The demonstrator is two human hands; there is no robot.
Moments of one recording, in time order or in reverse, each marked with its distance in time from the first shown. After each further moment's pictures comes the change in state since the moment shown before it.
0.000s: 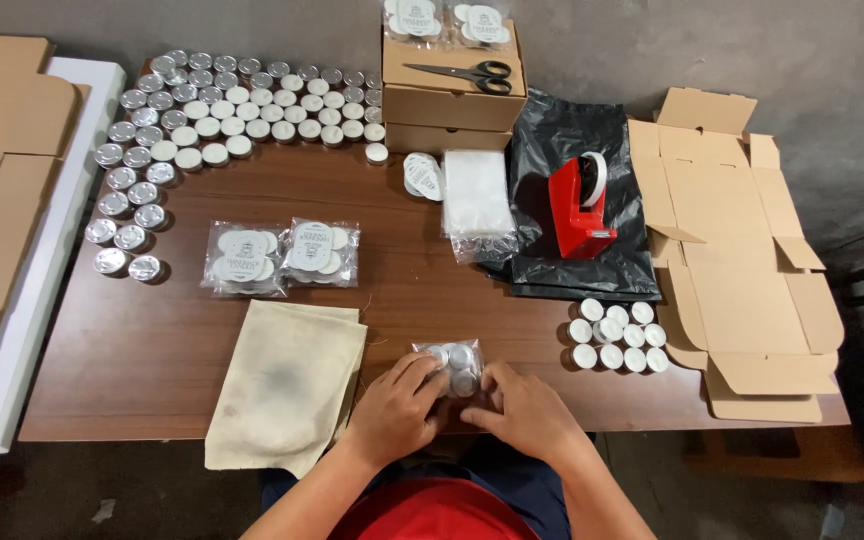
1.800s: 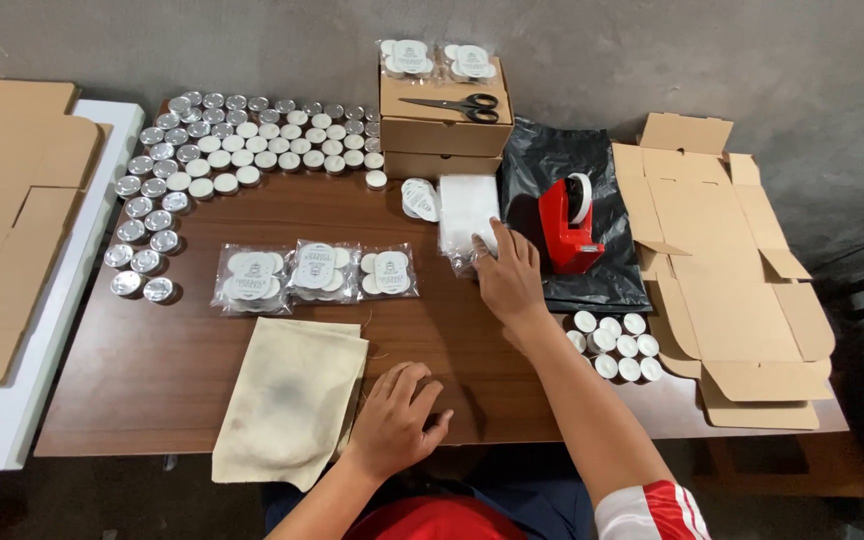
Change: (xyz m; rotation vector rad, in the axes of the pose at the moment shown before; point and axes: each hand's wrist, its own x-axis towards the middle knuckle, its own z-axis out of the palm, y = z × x) left_hand -0.003 0.007 0.000 0.144 0.101 -0.040; right_hand 0.192 0.029 -0.046 -0.481 1.097 -0.620
